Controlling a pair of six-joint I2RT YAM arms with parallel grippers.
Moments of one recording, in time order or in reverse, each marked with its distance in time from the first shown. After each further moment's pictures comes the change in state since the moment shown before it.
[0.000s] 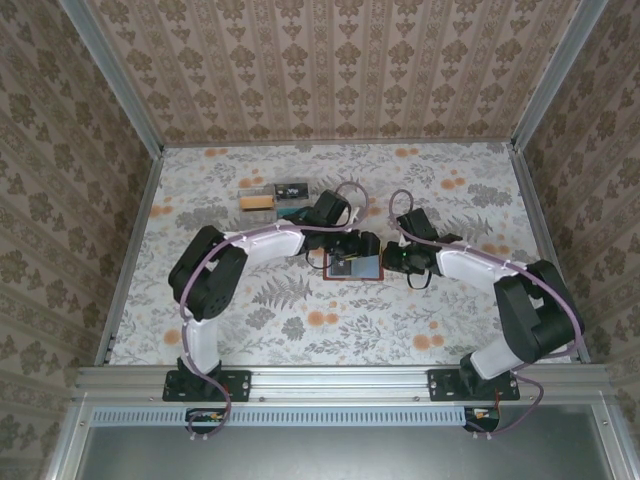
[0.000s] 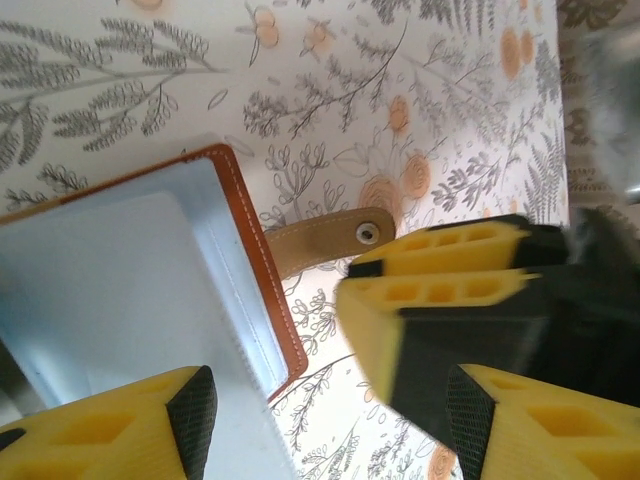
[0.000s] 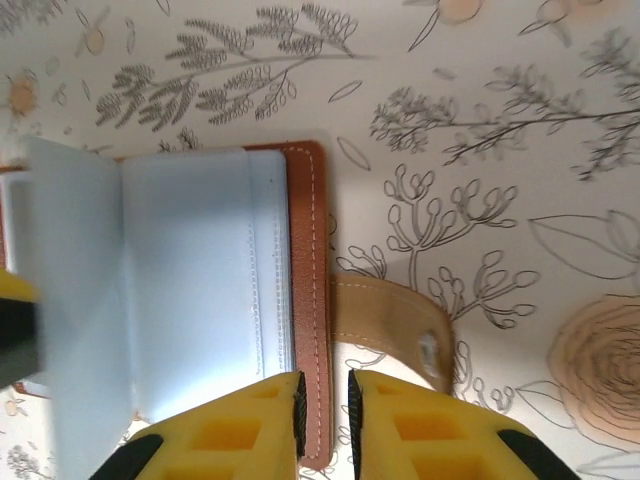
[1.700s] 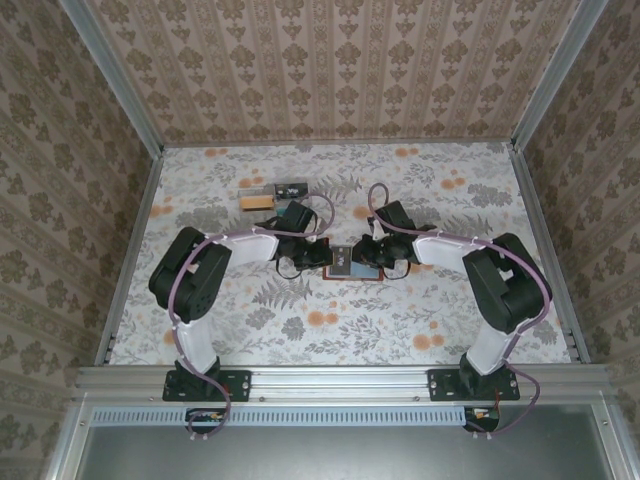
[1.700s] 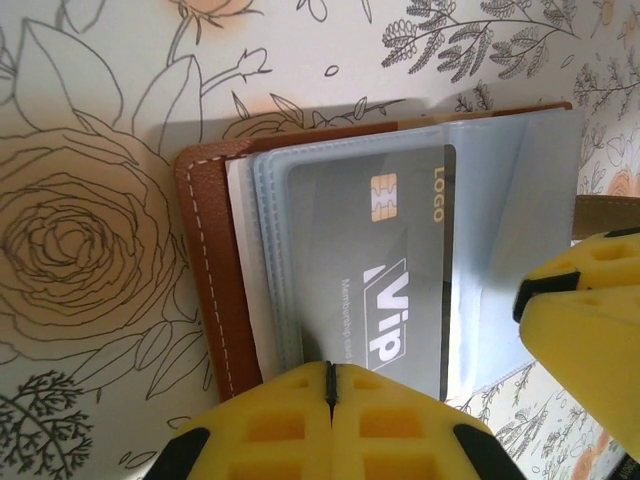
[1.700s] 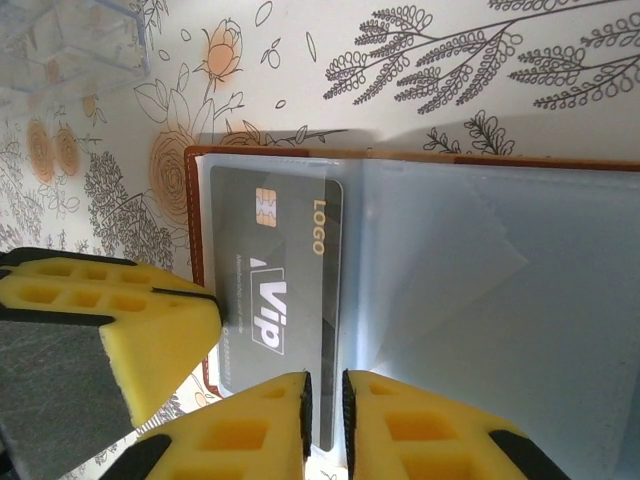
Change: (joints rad) left arm 0.153 -0.092 -0.232 -0.037 -0.092 0.049; right arm 0.073 0.237 0.147 0.134 -0.278 0.123
